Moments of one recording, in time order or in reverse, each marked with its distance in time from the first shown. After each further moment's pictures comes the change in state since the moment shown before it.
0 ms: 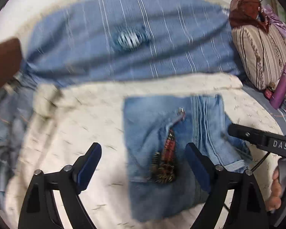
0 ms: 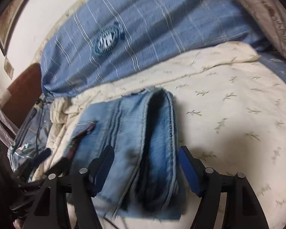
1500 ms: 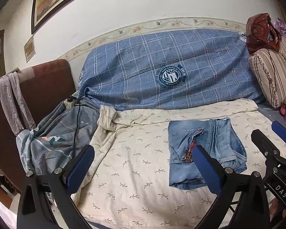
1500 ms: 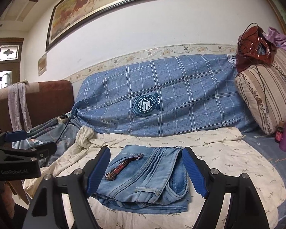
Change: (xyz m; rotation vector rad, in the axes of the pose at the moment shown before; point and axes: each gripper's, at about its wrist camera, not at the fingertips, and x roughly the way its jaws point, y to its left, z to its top) left arm -0.139 0.015 -0.018 -0.039 -0.170 0.298; right arm -0.131 0.093 -0.074 -0.322 -0.527 -0.019
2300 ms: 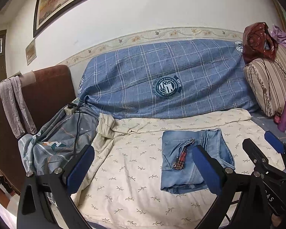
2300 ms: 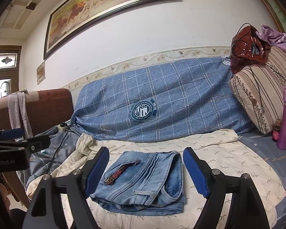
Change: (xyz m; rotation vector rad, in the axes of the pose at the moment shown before) left arm -0.031 -0.005 0.016 -0.023 -0.048 -0.016; right arm -0.015 -0.012 0.007 0.034 -0.040 -0.005
